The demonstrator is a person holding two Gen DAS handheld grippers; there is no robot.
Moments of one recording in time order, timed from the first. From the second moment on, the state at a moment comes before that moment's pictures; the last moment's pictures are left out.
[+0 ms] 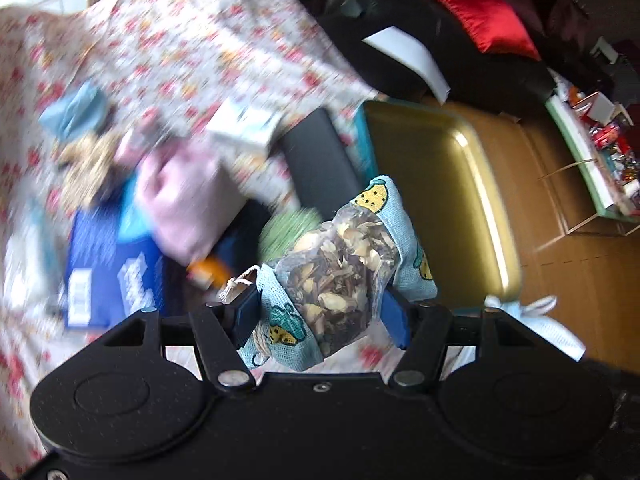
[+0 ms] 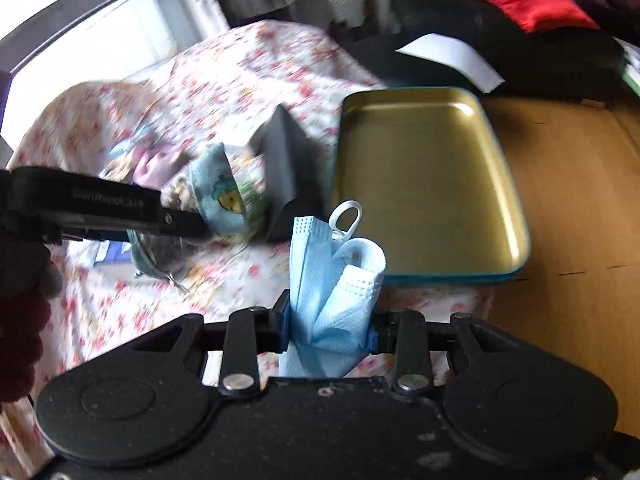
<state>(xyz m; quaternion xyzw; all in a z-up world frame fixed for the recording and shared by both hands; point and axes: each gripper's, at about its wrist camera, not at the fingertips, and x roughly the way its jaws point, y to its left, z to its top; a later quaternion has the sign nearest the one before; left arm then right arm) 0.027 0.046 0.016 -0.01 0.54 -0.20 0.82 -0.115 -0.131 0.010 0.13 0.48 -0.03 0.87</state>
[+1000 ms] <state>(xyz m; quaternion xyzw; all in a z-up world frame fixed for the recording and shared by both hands) 0.102 -0.078 0.021 0.02 0.50 -0.24 0.83 -0.078 -0.195 -0.008 0.18 0.46 -0.12 0.86</state>
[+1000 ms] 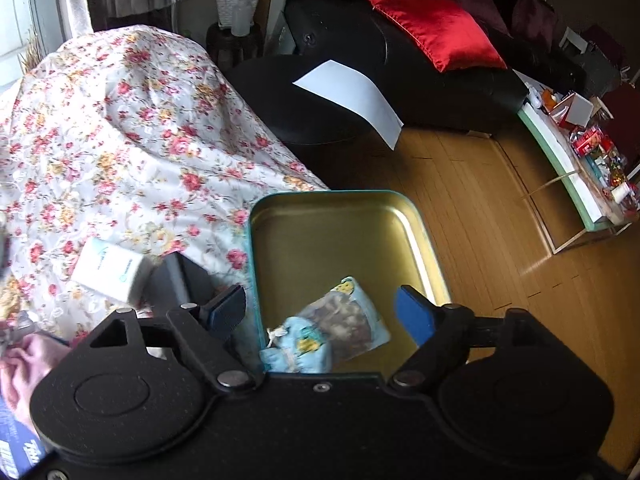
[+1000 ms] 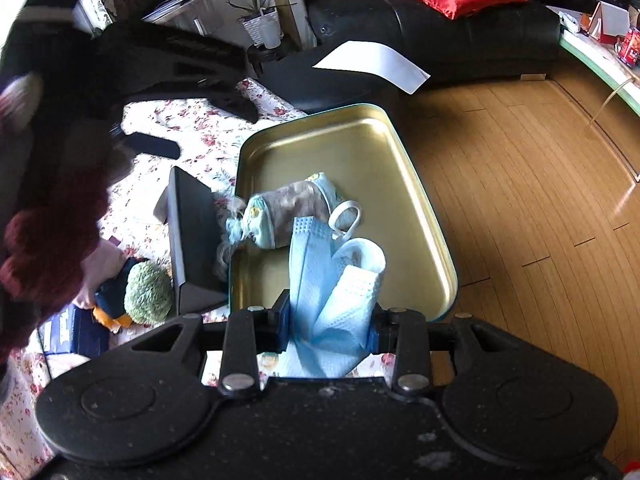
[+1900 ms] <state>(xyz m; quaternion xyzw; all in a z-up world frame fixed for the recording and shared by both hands) 0.004 0.070 0.012 0.04 0.48 -0.16 0.86 -0.066 -0.197 0.004 0.13 0.42 -0.16 0.88</state>
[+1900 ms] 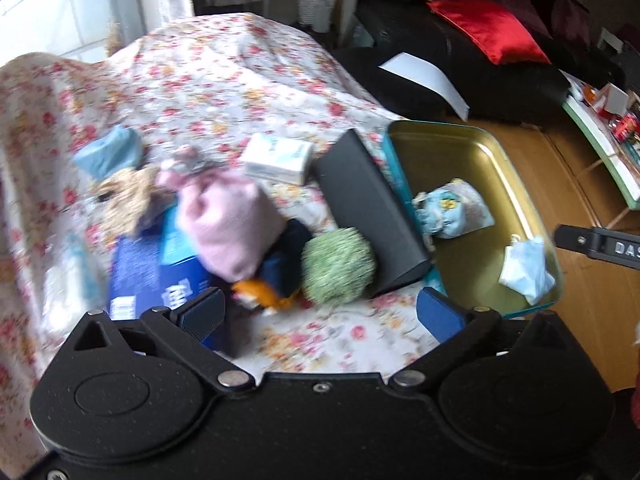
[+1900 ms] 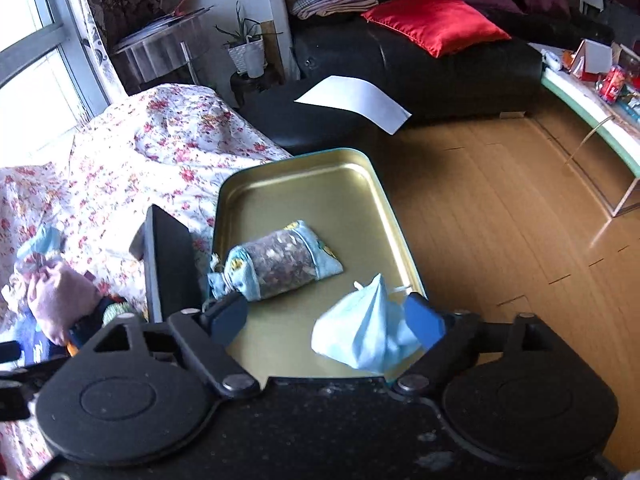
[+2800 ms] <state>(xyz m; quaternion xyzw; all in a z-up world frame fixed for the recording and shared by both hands) 0.013 0.144 0.001 -0.01 0.50 -0.10 0.86 -0.129 -0.078 0.017 0.11 0.37 -0.11 0.92</state>
